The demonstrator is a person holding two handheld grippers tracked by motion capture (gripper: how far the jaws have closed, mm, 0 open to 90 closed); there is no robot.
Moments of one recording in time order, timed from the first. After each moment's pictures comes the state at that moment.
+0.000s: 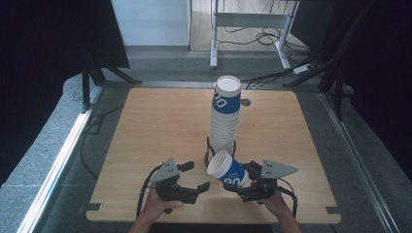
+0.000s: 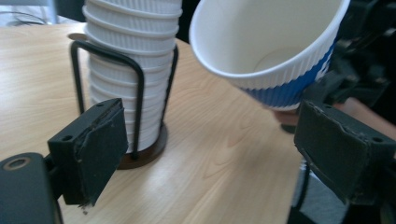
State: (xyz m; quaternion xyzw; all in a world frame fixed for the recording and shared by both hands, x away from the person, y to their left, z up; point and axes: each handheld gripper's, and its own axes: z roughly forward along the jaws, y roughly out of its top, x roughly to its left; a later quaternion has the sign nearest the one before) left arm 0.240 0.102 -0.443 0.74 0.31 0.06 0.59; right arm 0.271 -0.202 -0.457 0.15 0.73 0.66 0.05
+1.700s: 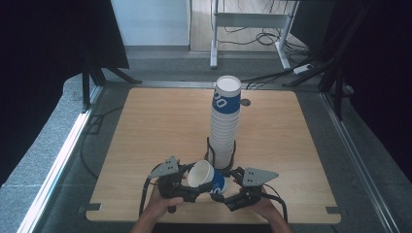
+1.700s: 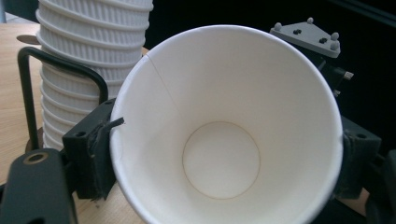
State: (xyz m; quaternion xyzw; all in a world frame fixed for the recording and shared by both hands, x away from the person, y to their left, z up) left arm 0.247 0.101 -0.442 0.73 0.28 0.01 0.63; right arm 0.262 -0.168 -0.476 0.13 0.77 0.62 0.04
